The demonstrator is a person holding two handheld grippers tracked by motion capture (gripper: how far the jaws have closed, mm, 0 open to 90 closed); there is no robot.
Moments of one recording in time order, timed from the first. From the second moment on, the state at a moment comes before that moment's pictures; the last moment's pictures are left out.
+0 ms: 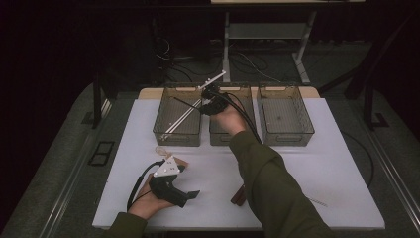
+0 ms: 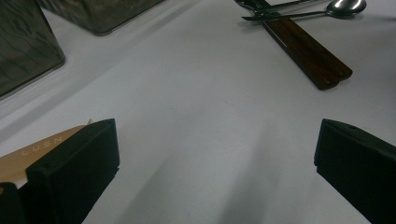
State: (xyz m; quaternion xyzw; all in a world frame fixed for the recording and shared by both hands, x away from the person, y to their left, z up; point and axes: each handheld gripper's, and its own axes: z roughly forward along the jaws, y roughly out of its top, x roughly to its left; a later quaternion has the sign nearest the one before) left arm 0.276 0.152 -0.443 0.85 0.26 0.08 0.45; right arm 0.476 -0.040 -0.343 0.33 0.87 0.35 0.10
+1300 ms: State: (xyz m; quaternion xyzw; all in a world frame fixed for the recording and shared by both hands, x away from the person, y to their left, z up) left arm 0.275 0.153 -0.442 0.85 0.25 0.08 0.45; right arm 0.449 -0.064 -0.337 0.31 0.86 0.41 0.08
